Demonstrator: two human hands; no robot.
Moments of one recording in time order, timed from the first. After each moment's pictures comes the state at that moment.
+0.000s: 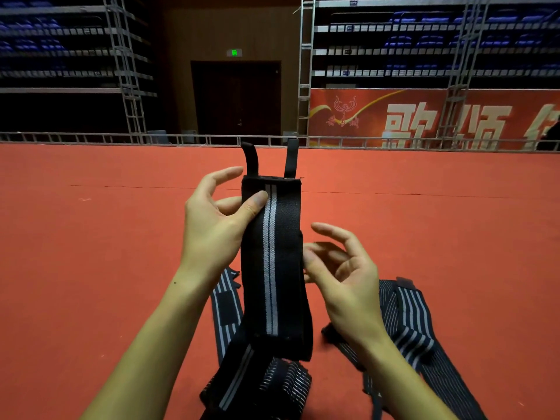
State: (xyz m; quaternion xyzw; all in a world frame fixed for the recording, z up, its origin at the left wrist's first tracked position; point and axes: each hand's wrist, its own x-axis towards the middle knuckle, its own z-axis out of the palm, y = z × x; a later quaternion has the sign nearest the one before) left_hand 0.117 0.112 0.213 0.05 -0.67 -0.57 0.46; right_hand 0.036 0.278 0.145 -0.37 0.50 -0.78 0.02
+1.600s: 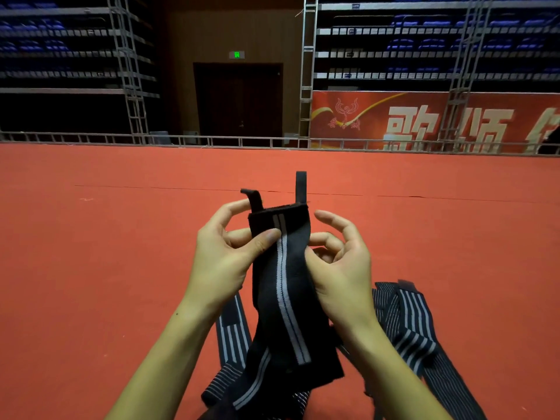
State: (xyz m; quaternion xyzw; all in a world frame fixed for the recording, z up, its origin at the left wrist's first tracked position) left_hand 0.133 0.125 0.185 0.02 -0.66 -0.64 0.40; right_hand 0.047 0.263 0.169 -0.32 0.53 -0.78 0.03
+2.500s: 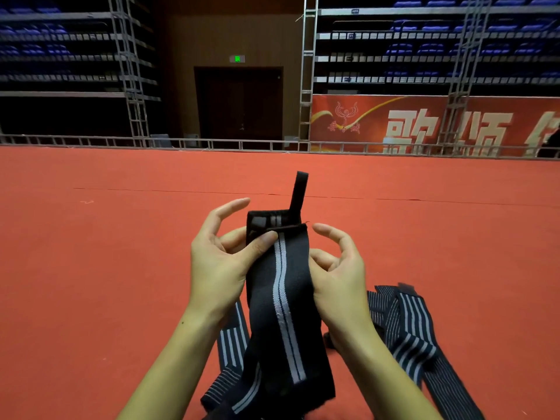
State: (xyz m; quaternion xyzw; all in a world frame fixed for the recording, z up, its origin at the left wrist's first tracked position) left_hand 0.133 0.135 0.182 0.04 -0.60 -0.66 0.45; right_hand 0.048 0.261 0.161 -0.28 0.55 -0.78 0.09
